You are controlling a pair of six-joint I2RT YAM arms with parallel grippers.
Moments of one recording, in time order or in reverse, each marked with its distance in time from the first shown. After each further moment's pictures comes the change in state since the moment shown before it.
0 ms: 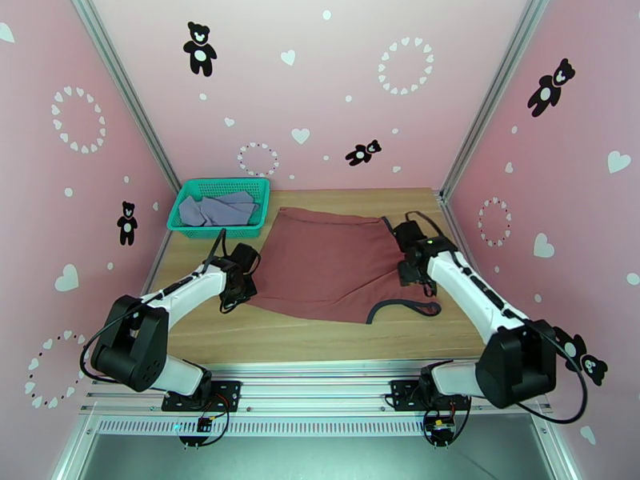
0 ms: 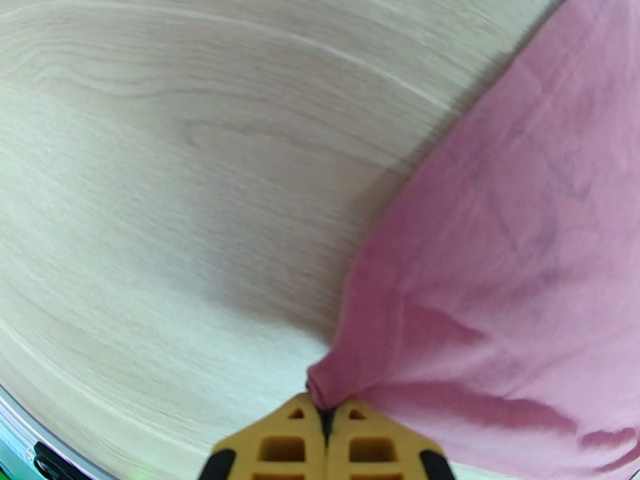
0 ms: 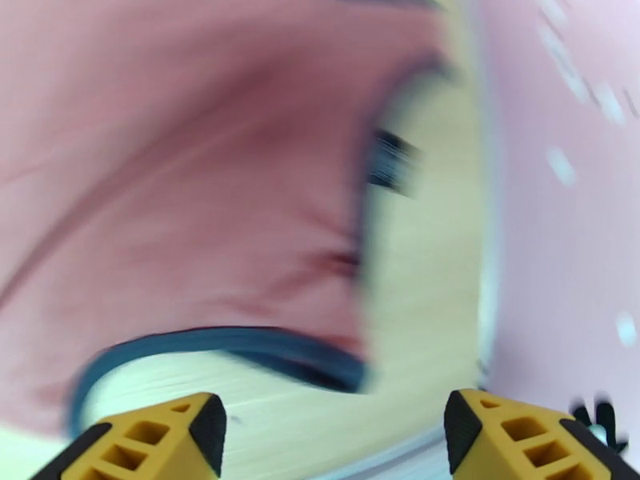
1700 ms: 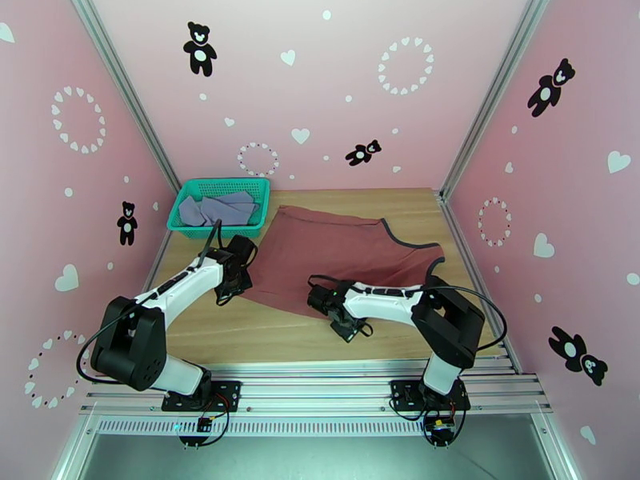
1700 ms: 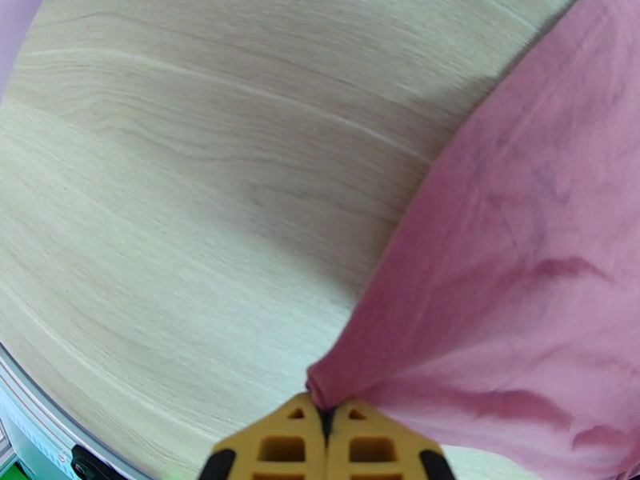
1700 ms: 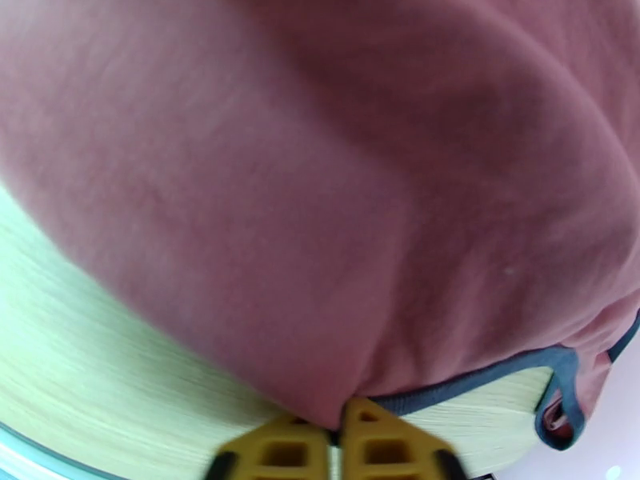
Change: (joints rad) left arm 0.029 0.000 0.095 -0.101 -0.086 0.045; right arm 0.608 0.420 -0.095 0.093 -0.069 0.113
